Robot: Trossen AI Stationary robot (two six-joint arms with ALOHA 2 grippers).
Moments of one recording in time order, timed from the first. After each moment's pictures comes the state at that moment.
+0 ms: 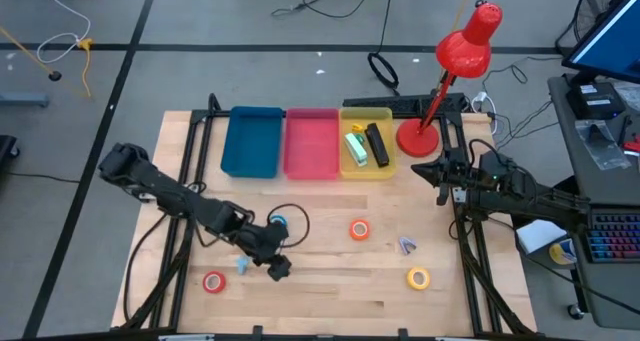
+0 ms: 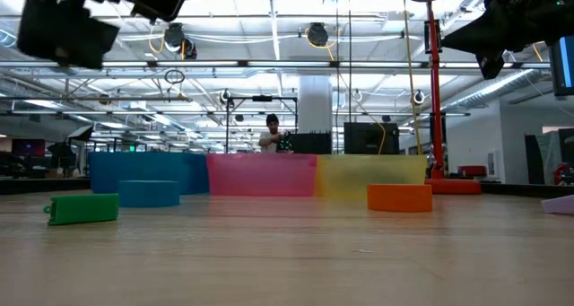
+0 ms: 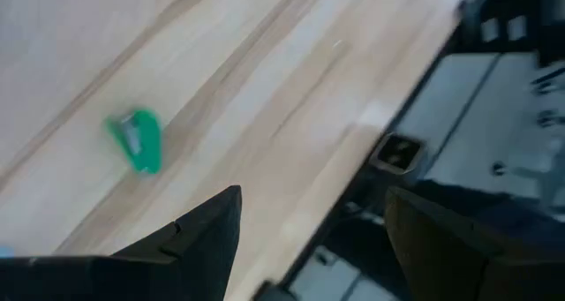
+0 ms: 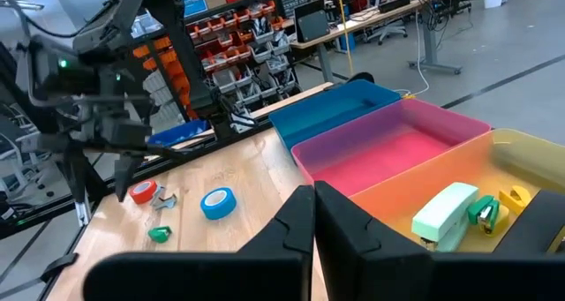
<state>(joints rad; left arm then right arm) -0.45 1.50 1.02 -0.41 0.14 -1.32 -0.23 0.17 0.35 -0.28 0.00 0.33</state>
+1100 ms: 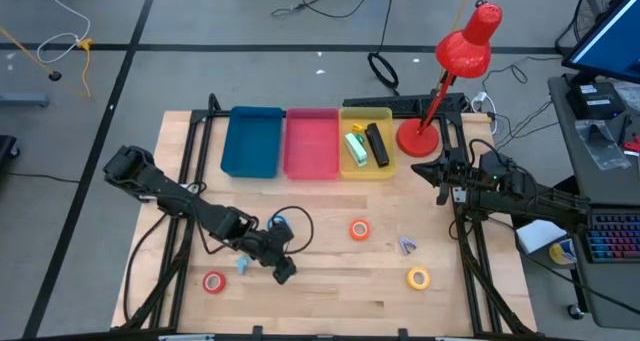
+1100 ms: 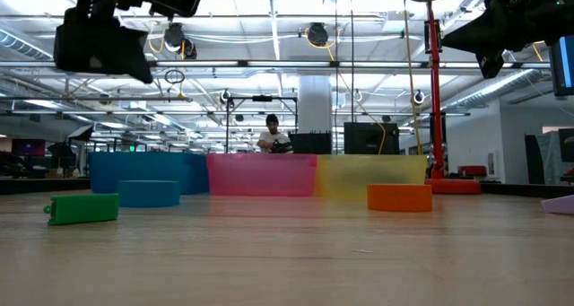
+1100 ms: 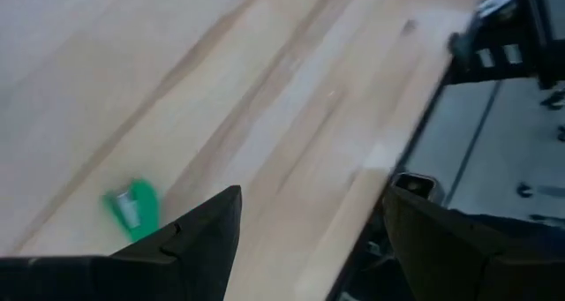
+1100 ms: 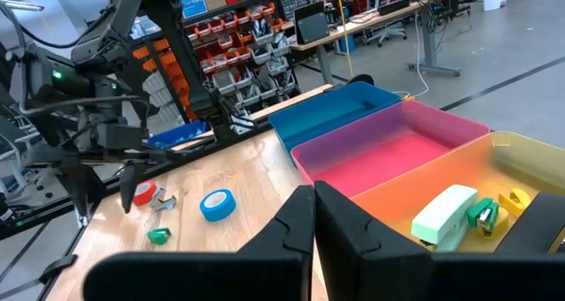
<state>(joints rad) -0.47 1.55 1.02 -0.33 0.00 -1.23 -0.23 0.17 0.35 -0.27 0.00 0.32</state>
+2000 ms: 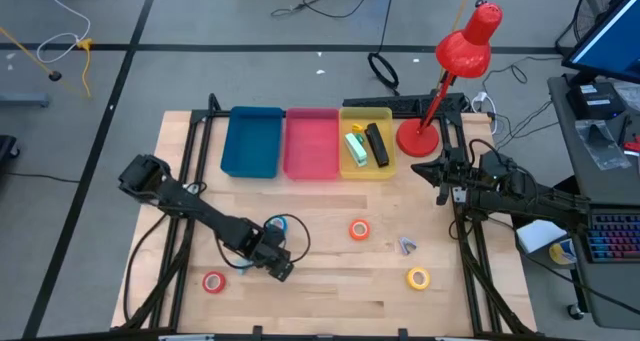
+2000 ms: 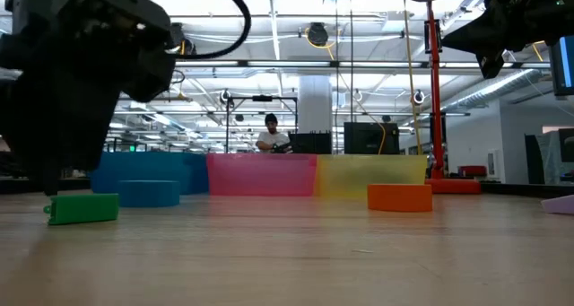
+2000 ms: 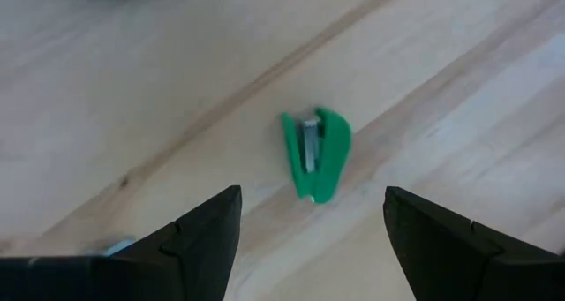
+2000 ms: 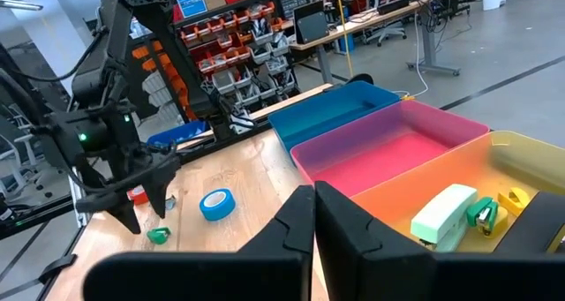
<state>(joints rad) -0.47 1.71 1.02 -0.57 0.05 -1.46 -0.23 0.17 0.35 -0.27 0.00 0.32</state>
